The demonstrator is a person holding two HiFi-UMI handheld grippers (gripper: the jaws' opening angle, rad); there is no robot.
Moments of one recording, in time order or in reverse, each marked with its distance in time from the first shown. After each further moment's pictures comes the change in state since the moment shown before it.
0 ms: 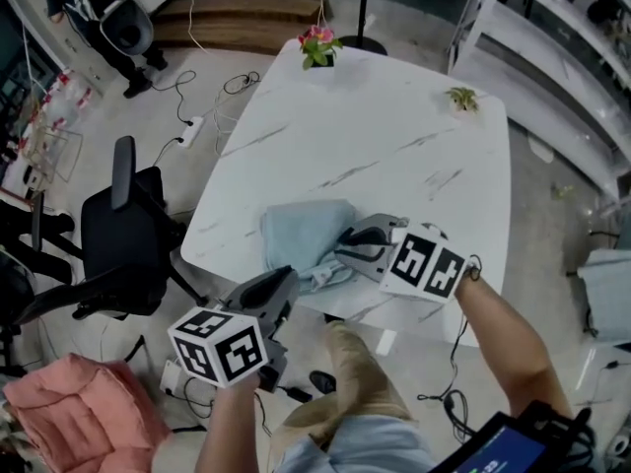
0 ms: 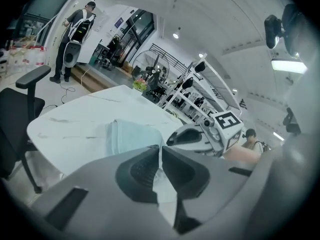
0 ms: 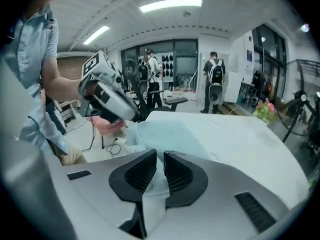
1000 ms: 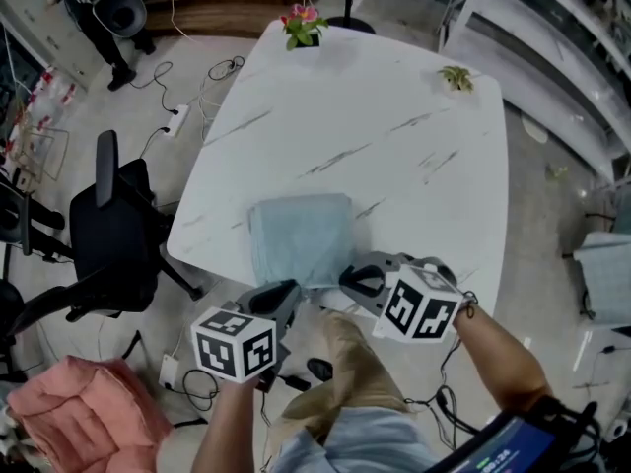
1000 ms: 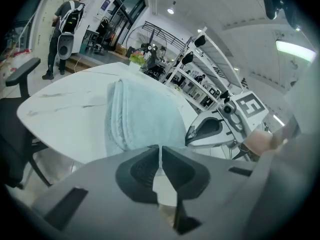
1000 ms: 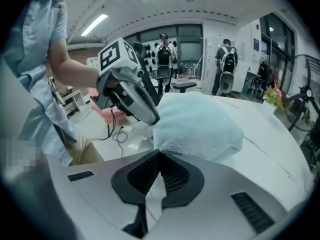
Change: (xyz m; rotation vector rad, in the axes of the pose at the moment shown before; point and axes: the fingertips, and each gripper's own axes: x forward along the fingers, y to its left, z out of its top) left arm 0.024 0.023 -0.078 0.081 0.250 0.026; right arm 0.009 0.061 -0.054 -0.026 0.153 0.031
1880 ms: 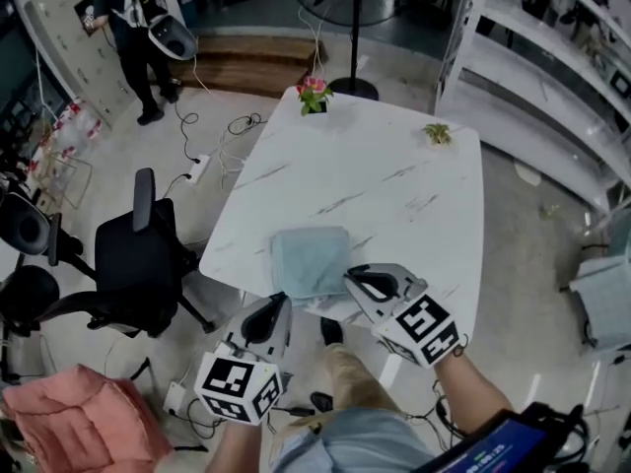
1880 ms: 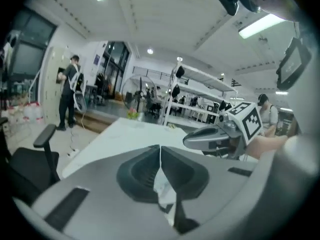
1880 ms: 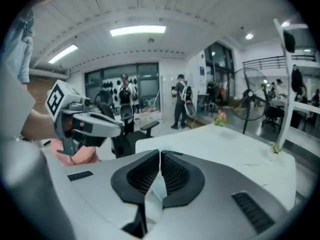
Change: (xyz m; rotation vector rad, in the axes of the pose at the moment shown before) left arm -0.123 -0.072 0.077 0.270 -0.441 0.149; right arm -0.107 -0.017 0.087 0.352 -0.401 -0.406
